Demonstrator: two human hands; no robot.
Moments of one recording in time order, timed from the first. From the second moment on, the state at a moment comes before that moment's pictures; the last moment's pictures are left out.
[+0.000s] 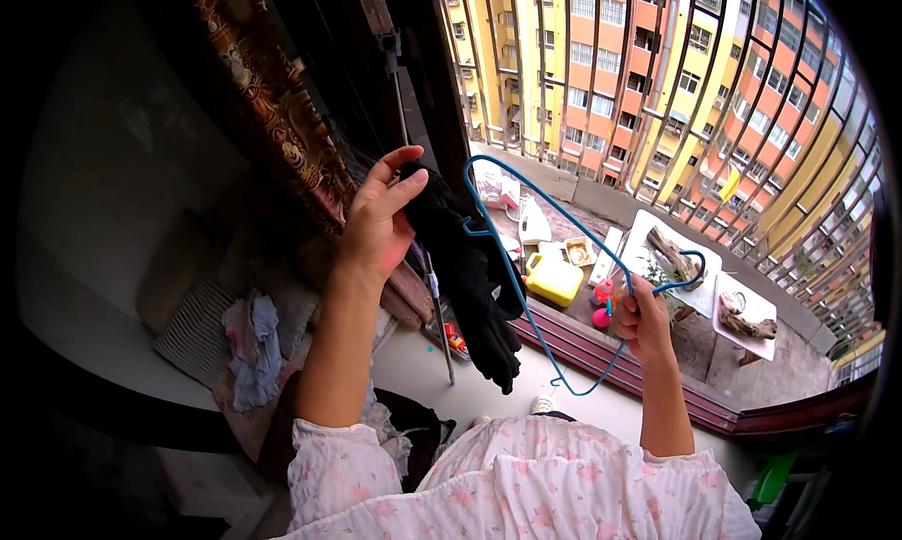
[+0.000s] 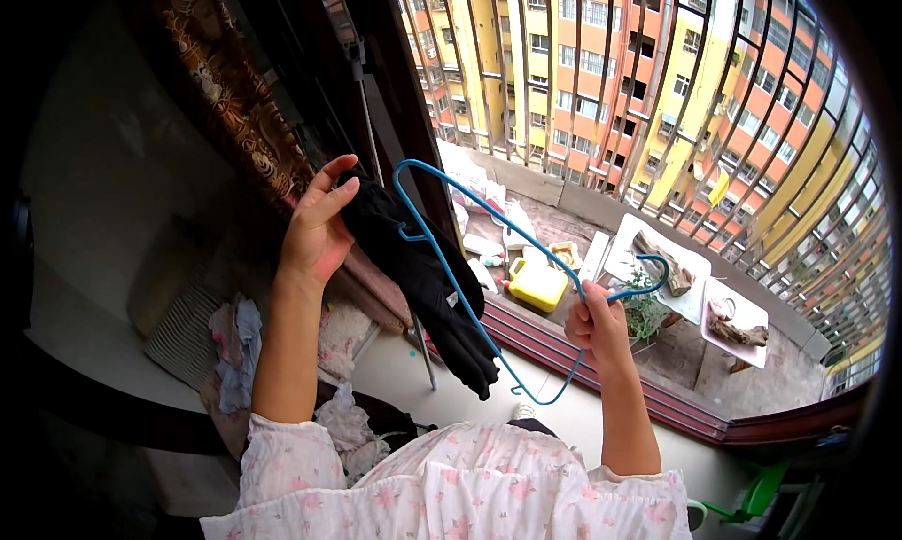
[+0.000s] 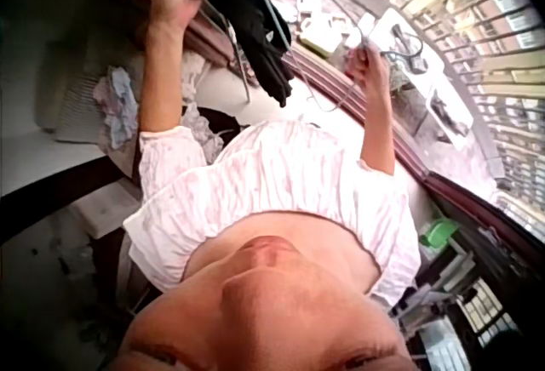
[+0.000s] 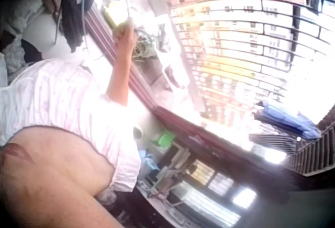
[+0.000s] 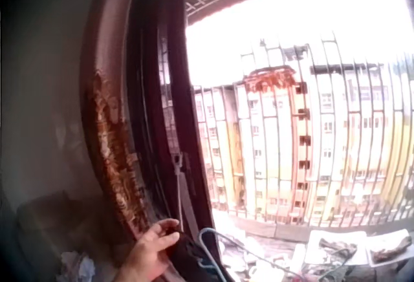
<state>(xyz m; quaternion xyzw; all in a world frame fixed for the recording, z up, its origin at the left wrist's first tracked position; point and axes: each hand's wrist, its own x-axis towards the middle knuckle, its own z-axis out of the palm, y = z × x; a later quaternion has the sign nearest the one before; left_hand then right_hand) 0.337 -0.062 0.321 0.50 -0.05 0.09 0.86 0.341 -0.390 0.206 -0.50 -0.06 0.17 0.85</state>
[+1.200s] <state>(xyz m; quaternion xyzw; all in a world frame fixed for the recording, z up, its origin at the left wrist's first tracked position) 0.345 -0.064 0.307 0.50 -0.04 0.07 0.86 0.348 -0.402 0.193 -0.44 -0.07 0.20 0.87</state>
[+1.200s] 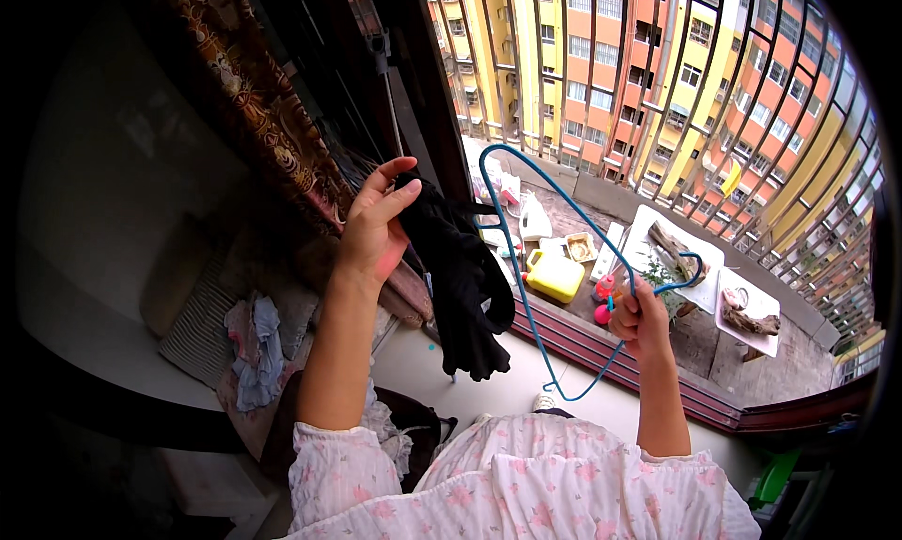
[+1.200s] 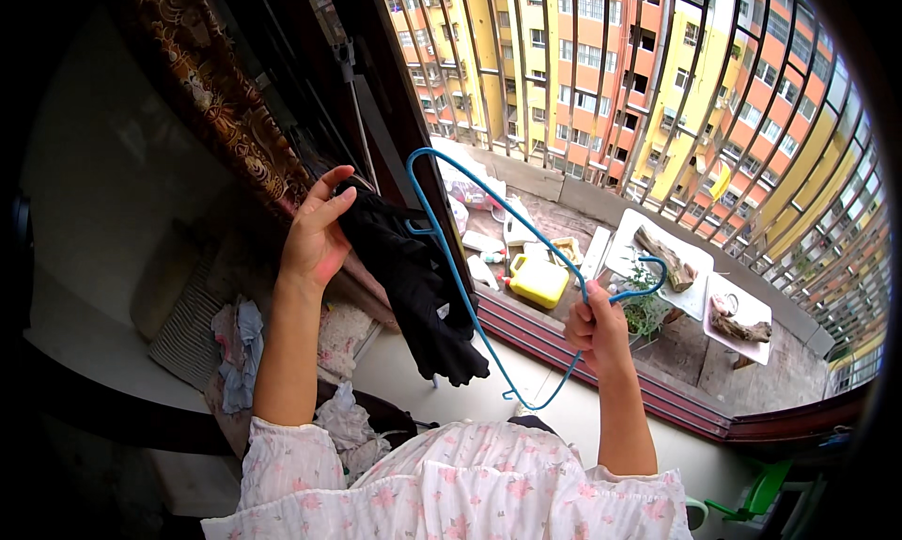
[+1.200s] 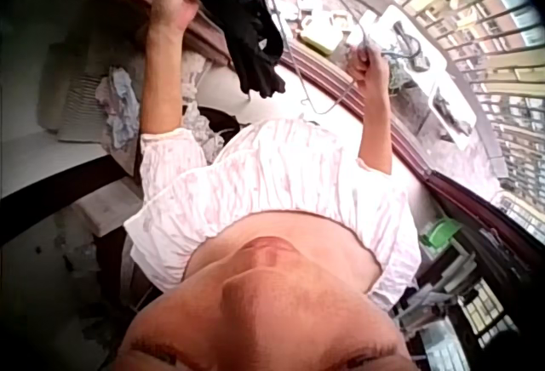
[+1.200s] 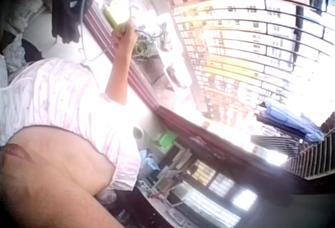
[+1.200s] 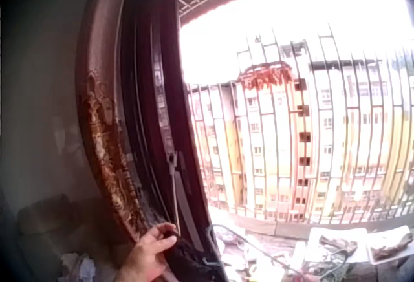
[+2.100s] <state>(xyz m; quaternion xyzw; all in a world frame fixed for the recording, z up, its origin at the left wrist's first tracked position) 0.360 -0.109 0.183 0.77 0.04 0.40 0.50 0.327 -0.337 0.333 -0.48 -0.29 0.07 0.83</state>
